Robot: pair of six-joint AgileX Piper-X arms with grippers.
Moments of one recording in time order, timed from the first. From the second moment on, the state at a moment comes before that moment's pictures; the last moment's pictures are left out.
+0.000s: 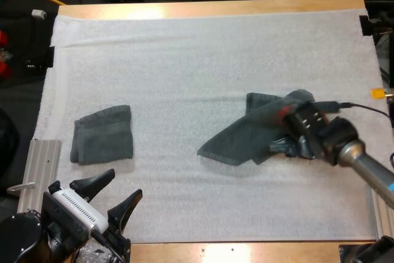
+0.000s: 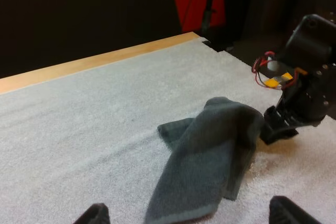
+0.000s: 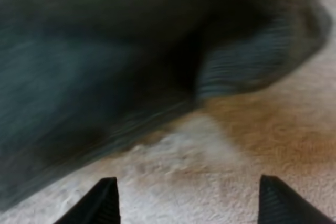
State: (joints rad) left arm -0.24 0.29 -0.96 1.16 0.42 -1.77; right arm 0.50 1.34 -0.87 0.94 0.22 -1.38
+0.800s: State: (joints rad) left arm -0.24 0.29 -0.96 1.16 0.42 -1.77; right arm 0.27 1.59 -0.87 0.68 -0.01 -1.19
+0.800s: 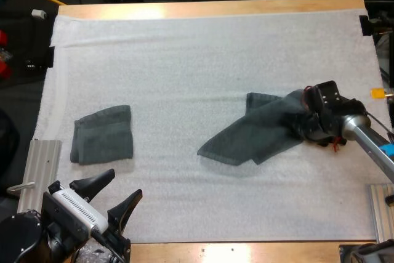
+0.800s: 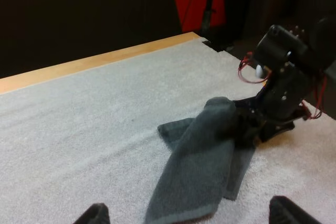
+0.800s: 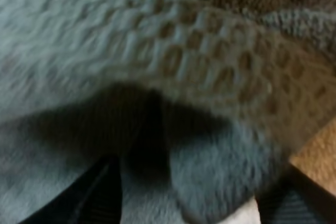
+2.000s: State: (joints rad) left arm -0.24 0.29 -0.96 1.16 0.42 -1.77; right arm 0.27 1.56 -1.00 0.81 0.62 -2.06
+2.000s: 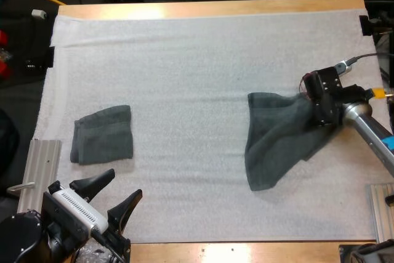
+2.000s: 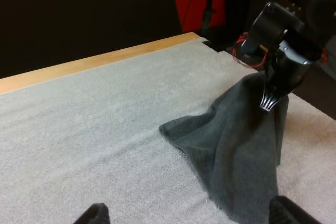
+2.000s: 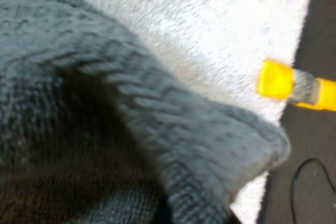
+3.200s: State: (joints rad) left arm -0.24 0.29 -0.96 1.16 0.42 -1.77; right arm 0.27 1.11 -1.01 1.21 0.20 -1.78
